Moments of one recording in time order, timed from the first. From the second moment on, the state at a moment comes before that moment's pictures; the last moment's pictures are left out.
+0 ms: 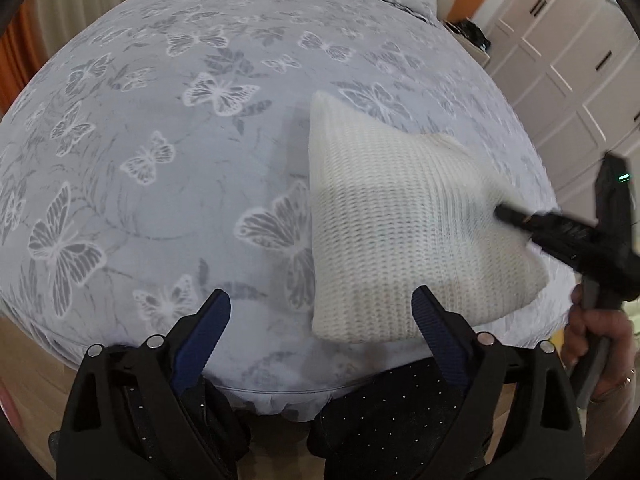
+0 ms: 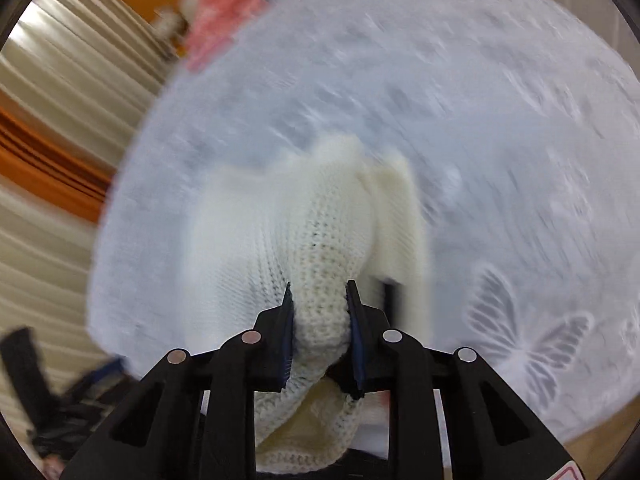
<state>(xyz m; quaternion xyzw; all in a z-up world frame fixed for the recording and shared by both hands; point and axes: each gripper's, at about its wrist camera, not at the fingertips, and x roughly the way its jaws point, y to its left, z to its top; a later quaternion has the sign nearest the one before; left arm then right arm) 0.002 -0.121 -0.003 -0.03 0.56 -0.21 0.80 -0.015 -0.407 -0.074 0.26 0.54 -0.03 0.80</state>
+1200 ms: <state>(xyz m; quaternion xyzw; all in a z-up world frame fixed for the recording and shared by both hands) 0.027 -0.161 -0.030 0.04 0.56 -0.18 0.81 -0.057 -0.408 -0.075 0.34 0.50 -0.01 0.80</state>
